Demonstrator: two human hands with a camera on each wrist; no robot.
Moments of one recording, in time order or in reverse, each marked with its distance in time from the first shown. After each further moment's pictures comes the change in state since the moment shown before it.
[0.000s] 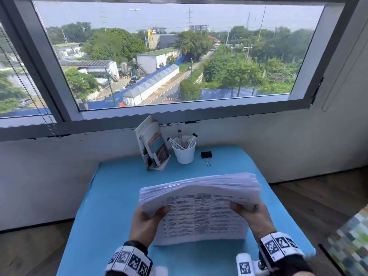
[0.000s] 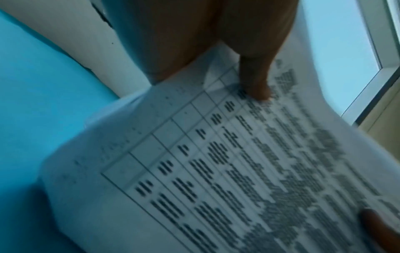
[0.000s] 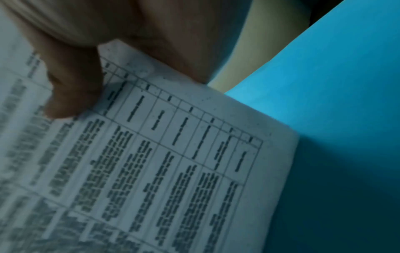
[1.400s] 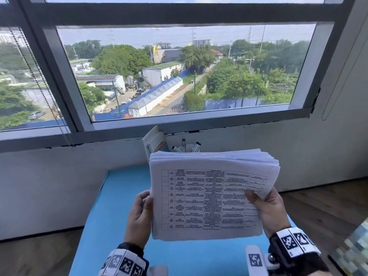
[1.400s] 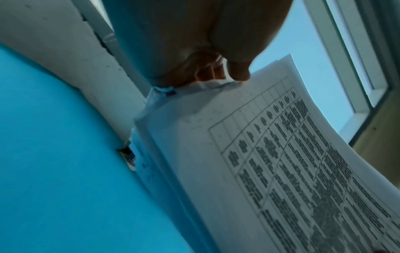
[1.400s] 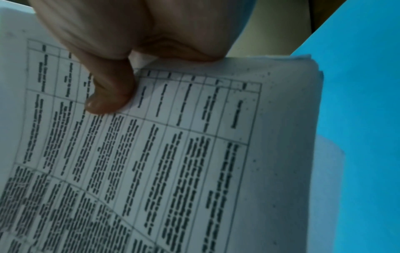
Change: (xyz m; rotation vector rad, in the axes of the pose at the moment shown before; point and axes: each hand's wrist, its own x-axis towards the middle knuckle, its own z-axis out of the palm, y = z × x) left_hand -0.013 0.049 -0.010 -0.037 0.001 0.133; right_hand -0.004 -0.051 0.002 0.262 -0.011 -0.103
